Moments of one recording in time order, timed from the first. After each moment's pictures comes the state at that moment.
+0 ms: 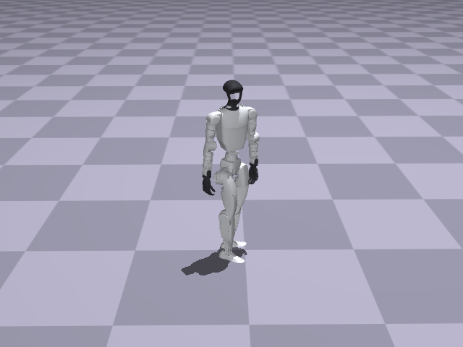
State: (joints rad) left arm 0.01 0.09 0.38 1.60 0.10 -0.03 -0.19; right arm -0.01 -0.16 -0.01 1.46 -0.20 0.00 0.10; waist -0.54 0.10 -0.02; left_leg 0.03 0.11 0.77 0.01 -0.18 0.00; right_leg -0.17 0.12 0.06 0.05 0.12 -0.01
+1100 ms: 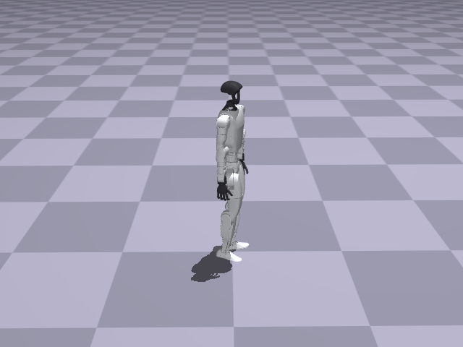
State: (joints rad) left arm 0.03 0.09 0.32 1.58 0.16 -0.04 -0.19; right arm 0.03 -0.19 -0.06 1.47 -0.13 0.00 0.11; waist -0.29 0.06 -0.03; left_leg -0.03 -0.02 0.33 0.01 -0.11 0.08; right_leg 0.02 0.02 -0.33 0.04 -0.04 -0.01
